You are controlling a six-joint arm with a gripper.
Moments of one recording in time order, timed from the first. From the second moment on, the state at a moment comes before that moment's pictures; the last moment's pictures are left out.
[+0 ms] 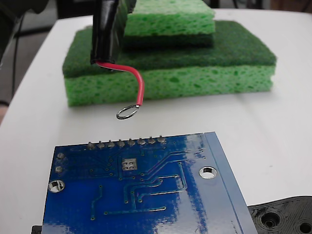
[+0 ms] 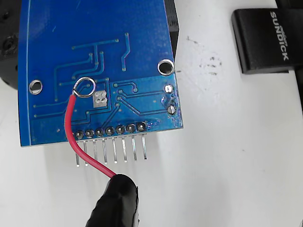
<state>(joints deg) 15.4 106.6 117.9 46.1 -3.3 -0.8</state>
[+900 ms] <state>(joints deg) 15.6 101.2 112.3 50.6 -3.3 -1.9</state>
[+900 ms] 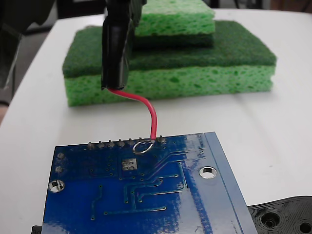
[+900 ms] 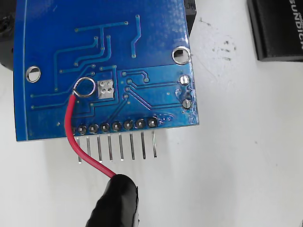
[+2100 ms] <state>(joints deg) 14.7 102.0 114.9 47.3 -1.1 -1.5</state>
